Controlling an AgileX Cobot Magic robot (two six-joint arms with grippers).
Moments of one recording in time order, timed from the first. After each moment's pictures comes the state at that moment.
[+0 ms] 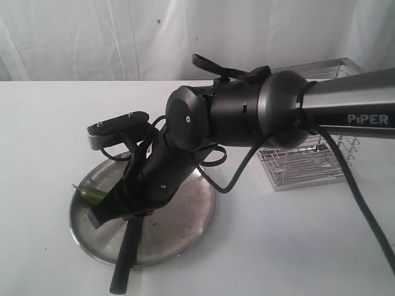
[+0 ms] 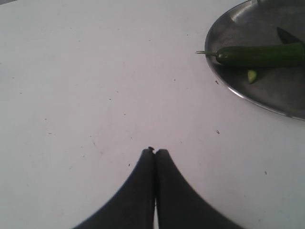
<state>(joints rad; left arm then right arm) 0.08 0.00 0.03 -0.13 0.50 0.31 0.86 1.88 -1.30 0.38 0.60 -0.23</state>
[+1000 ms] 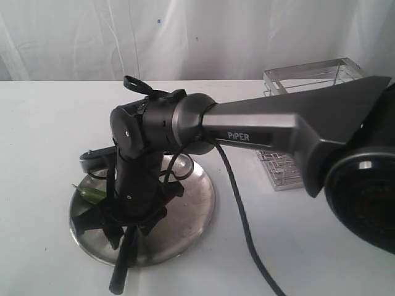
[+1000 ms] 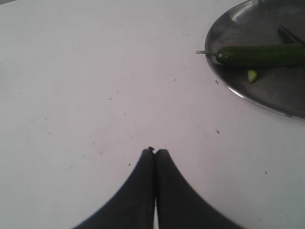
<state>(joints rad) 0.08 0.00 0.03 -0.13 0.50 0.31 0.90 2.18 -1.65 0.21 0.94 0.19</state>
